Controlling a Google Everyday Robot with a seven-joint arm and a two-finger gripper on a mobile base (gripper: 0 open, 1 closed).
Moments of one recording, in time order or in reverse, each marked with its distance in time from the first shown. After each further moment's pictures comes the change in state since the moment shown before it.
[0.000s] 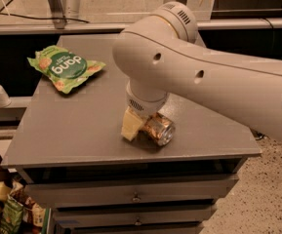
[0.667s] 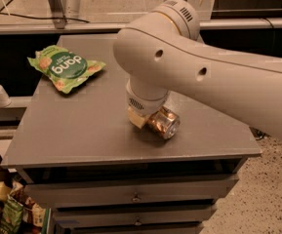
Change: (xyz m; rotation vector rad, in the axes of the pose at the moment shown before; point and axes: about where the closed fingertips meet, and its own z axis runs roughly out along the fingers) arm -0.004 0.002 -0.007 -0.008 -0.017 0.001
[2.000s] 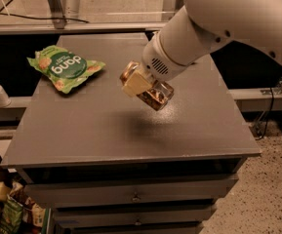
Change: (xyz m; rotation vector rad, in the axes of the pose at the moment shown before) arm -0.050 -0.023 -0.074 -0.219 -0.438 -0.104
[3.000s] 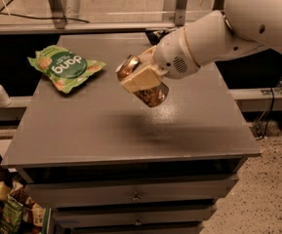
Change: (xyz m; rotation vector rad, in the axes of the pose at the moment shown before) arm -0.013 0.004 -0.016 -0.237 -0.313 -0.118
